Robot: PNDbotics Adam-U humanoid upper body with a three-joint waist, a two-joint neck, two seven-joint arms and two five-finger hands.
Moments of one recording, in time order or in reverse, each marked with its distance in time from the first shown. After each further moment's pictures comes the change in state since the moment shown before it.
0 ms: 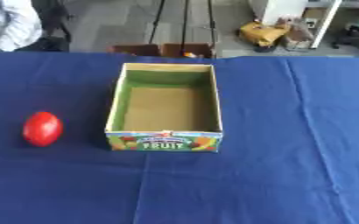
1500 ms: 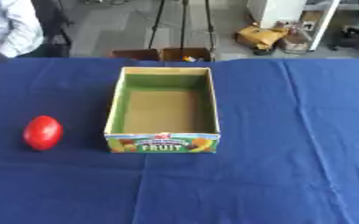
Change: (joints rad) left arm -0.276 0.418 -0.329 0.823 -0.501 -0.283 -0.342; right arm 0.016 -0.007 0.025 0.000 -0.024 -0.022 0.022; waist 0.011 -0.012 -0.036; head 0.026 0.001
